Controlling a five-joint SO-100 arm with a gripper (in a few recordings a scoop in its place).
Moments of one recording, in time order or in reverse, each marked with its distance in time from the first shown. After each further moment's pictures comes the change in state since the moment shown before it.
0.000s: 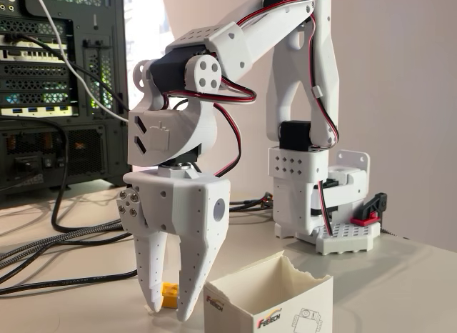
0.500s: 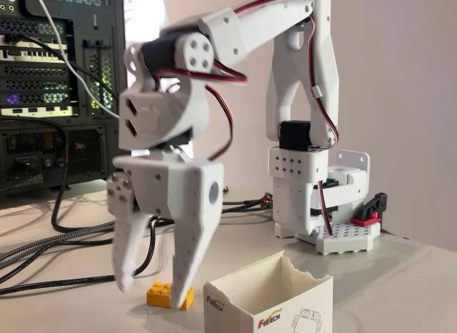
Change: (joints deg) arm 1.8 0.5 -8.0 8.3 -9.6
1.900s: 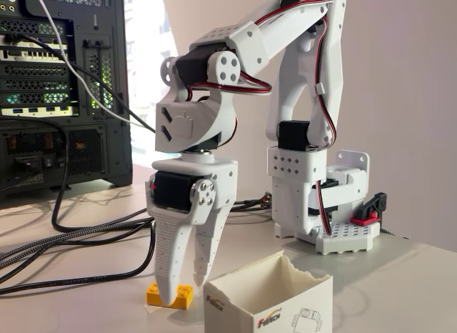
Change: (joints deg) arm 2.6 13.4 20.6 -8.2 -83.4
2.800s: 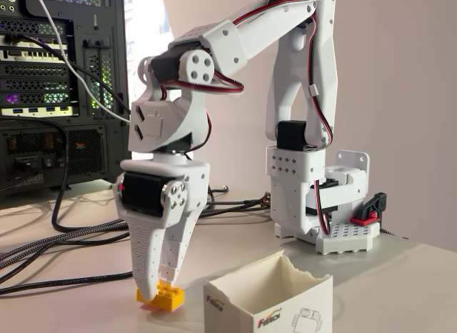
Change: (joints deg) arm 0.9 -7.4 -9.8 -0.1 -4.9
